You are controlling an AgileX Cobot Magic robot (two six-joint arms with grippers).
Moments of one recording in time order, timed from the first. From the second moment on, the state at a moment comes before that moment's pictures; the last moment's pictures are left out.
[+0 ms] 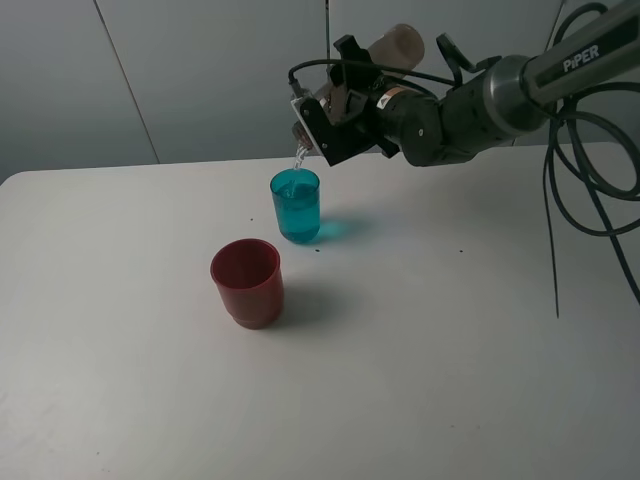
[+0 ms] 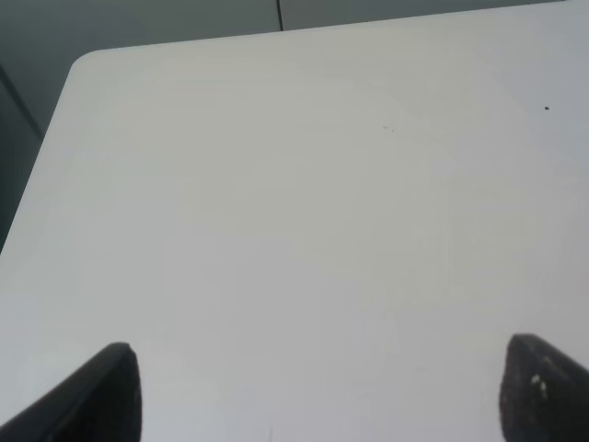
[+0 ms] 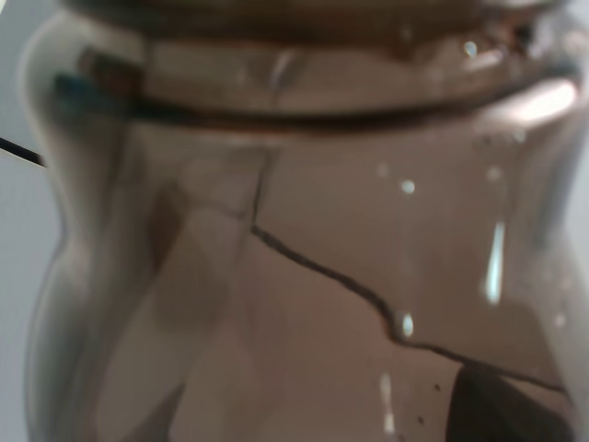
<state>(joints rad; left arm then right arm) 0.05 0.00 -0.51 0.02 1.09 0.06 0.50 2.13 -1.24 0.21 -0.58 -2.09</state>
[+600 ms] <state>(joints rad) 0.05 0.00 -0.51 0.02 1.09 0.06 0.50 2.13 -1.24 0.14 -0.58 -2.09</state>
